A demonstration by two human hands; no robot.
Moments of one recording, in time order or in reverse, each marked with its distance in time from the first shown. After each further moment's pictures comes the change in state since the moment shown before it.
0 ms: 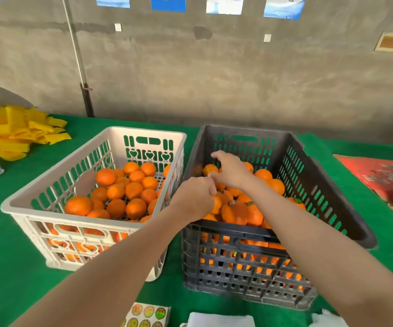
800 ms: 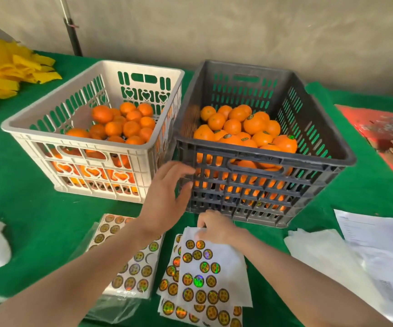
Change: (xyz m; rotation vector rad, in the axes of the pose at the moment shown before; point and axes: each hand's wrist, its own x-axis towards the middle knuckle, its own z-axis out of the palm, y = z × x) left_hand -0.159 -0.019 0.049 -0.194 0.394 0.157; right_hand -0.209 0.006 0.158 -0.036 -0.606 0.050
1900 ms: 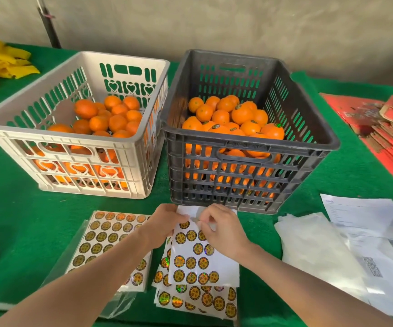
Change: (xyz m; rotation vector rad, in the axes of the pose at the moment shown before) left_hand -0.040 -0.038 0.060 -0.627 -0.486 -1.157; right_hand -0.064 -0.001 0.018 0.323 0.679 -0.231
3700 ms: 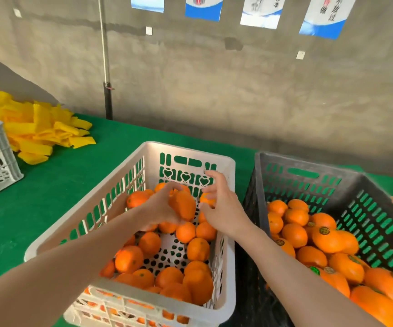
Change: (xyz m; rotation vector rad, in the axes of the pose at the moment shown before) left_hand 0.076 0.238 -0.230 0.190 0.065 0.482; right_hand 0.355 -0.109 0.017 0.120 -0.053 -0.018
